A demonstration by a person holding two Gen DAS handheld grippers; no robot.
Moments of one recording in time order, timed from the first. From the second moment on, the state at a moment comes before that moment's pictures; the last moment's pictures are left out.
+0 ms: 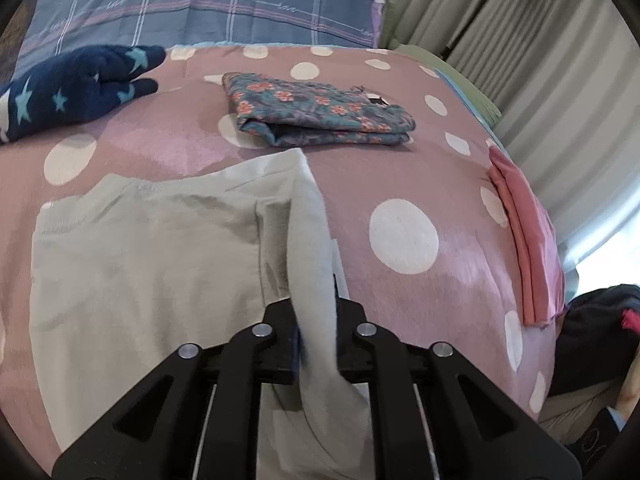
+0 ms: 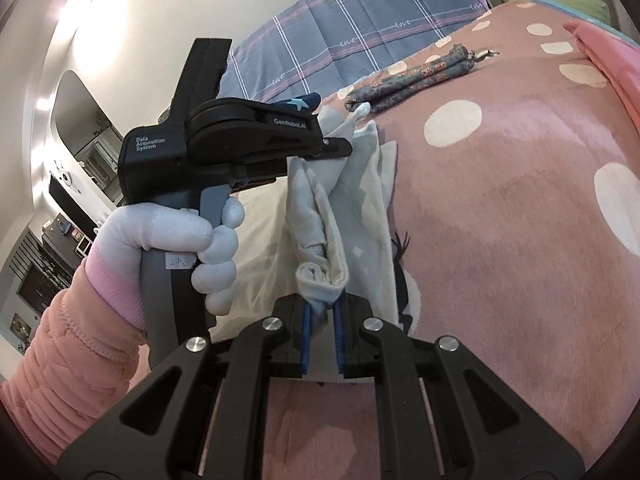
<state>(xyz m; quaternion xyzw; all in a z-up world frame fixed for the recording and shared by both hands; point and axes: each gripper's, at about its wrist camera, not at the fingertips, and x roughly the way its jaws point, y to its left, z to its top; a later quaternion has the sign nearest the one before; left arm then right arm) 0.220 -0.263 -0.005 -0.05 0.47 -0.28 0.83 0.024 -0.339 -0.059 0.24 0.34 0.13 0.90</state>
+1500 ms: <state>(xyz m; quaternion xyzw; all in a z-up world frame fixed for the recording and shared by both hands) 0.044 -0.094 -0.039 0.10 0.43 -0.16 0.88 0.023 -0.364 -0.071 0.28 0.39 0.11 0.87</state>
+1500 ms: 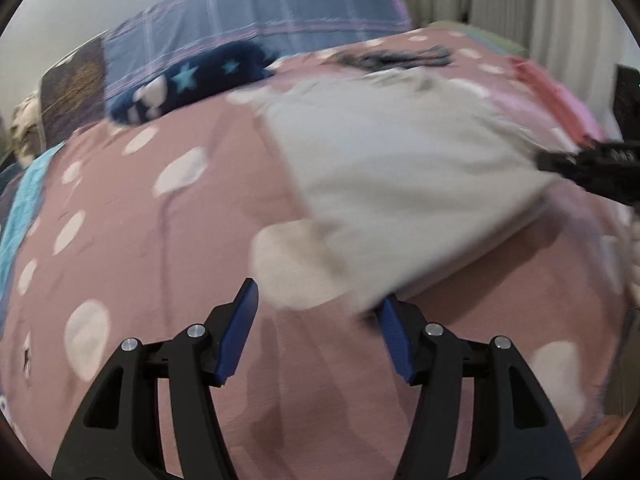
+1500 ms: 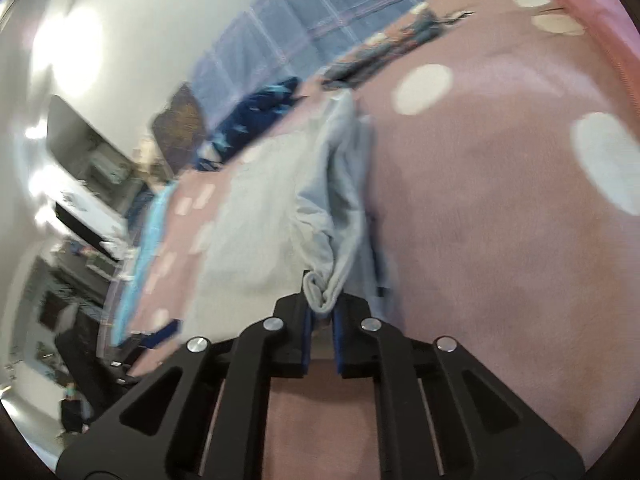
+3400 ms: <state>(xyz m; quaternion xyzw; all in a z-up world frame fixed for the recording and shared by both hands) 0.198 -0.124 -0.016 0.05 0.41 -0.18 0.89 0.200 -0.330 -0.041 0.05 0.41 0.14 0.90</state>
